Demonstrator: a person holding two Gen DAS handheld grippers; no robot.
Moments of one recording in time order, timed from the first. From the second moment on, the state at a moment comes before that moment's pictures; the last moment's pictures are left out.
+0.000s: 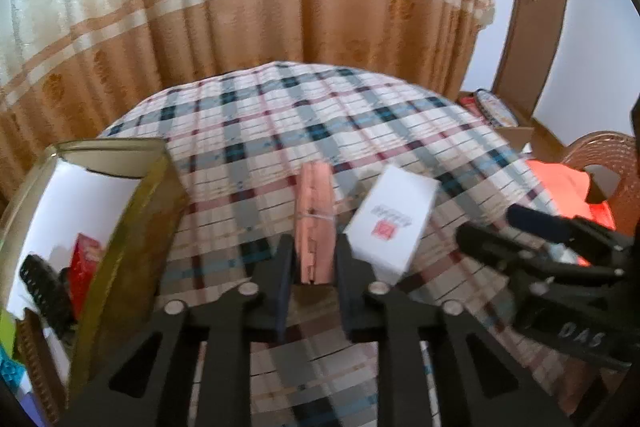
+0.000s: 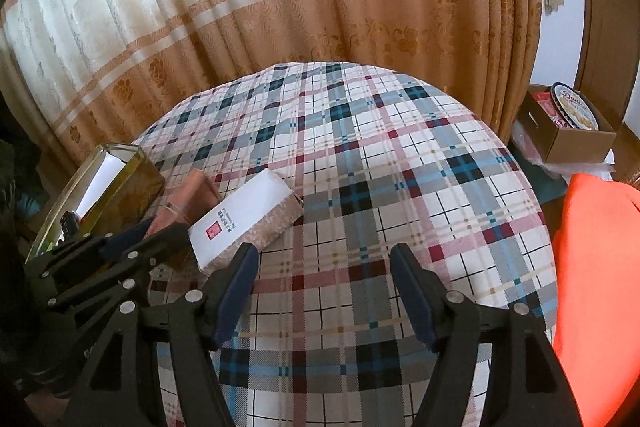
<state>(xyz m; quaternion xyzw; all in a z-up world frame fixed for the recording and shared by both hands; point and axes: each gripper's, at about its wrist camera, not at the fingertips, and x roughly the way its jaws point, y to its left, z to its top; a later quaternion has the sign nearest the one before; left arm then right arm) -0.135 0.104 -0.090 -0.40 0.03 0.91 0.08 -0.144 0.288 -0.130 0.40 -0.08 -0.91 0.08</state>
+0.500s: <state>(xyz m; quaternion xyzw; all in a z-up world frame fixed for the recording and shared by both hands) -0.144 0.083 -0.105 -0.42 0.00 0.90 0.07 -0.153 0.261 -0.135 0.43 -0.03 -0.89 0.14</state>
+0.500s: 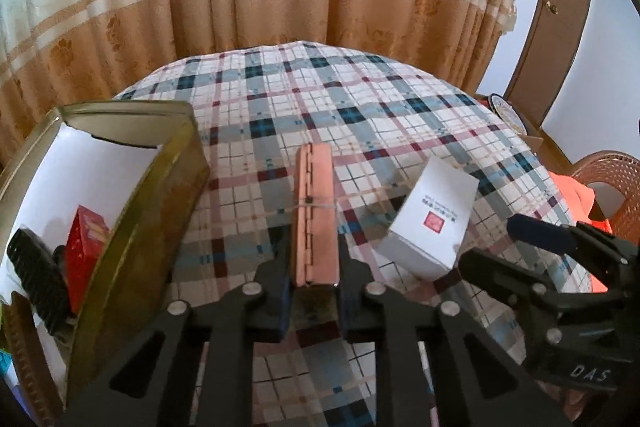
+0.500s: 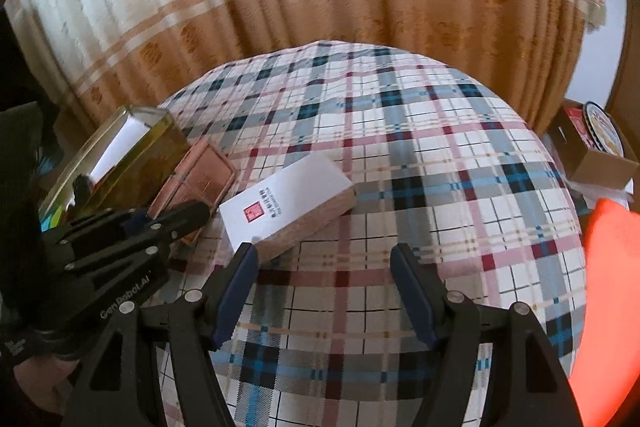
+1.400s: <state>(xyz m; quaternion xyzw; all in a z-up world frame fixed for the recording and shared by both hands) -0.129 0.057 -0.102 -0.43 -0.03 0.90 0.03 -0.194 0.230 -0.143 0.45 0.03 -0.87 0.21</state>
